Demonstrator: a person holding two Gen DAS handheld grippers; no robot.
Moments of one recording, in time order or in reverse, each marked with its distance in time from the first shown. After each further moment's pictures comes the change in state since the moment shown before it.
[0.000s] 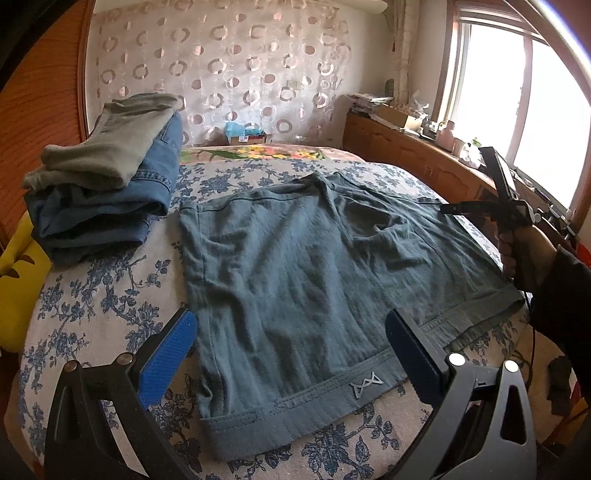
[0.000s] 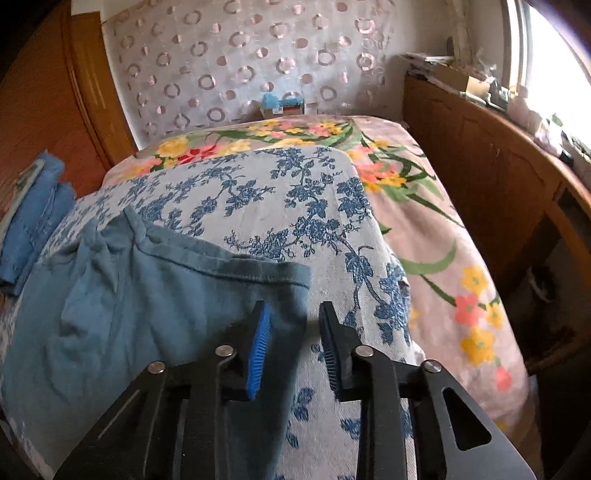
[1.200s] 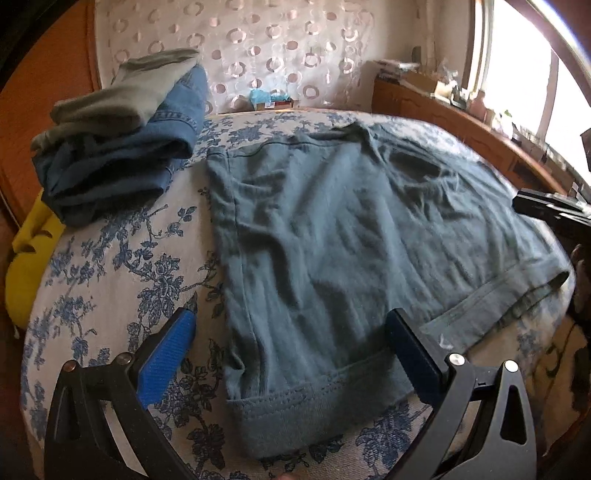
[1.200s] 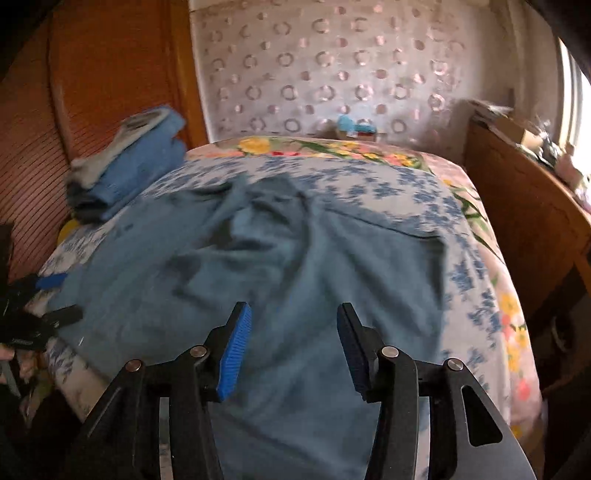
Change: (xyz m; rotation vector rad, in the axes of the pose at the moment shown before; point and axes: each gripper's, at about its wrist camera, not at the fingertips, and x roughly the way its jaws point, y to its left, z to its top) left arm 0.029 0.013 -0.025 0.020 0.130 0.136; right arm -0.163 0.084 -0.126 -0.232 -0.103 0.174
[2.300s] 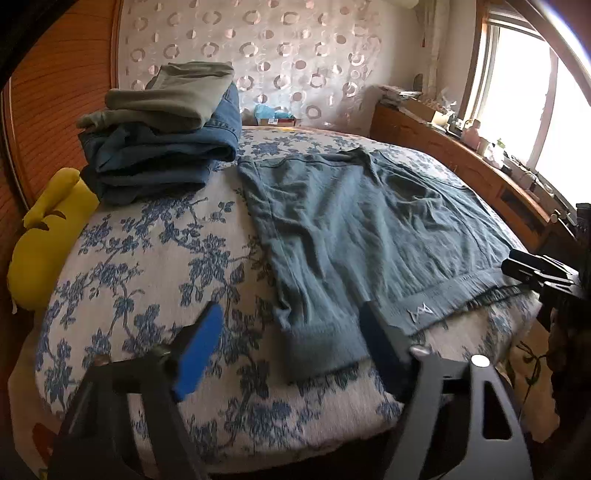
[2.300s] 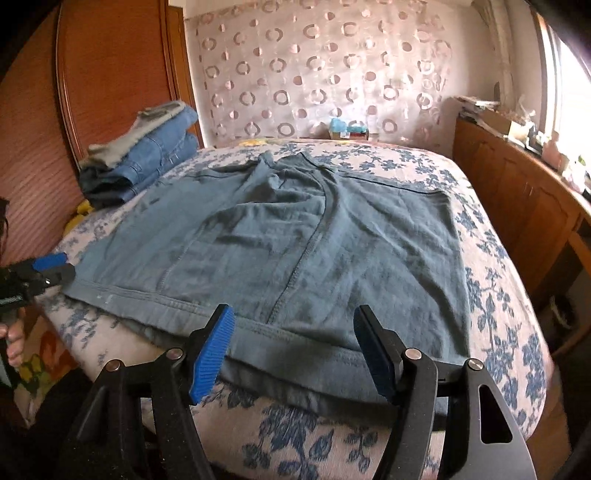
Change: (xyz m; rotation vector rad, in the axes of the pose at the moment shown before) left arm -0.051 0.035 -0.028 -0.100 -0.070 -0.074; right arm -0.035 0.032 -0.042 0.048 -0.022 -0.027
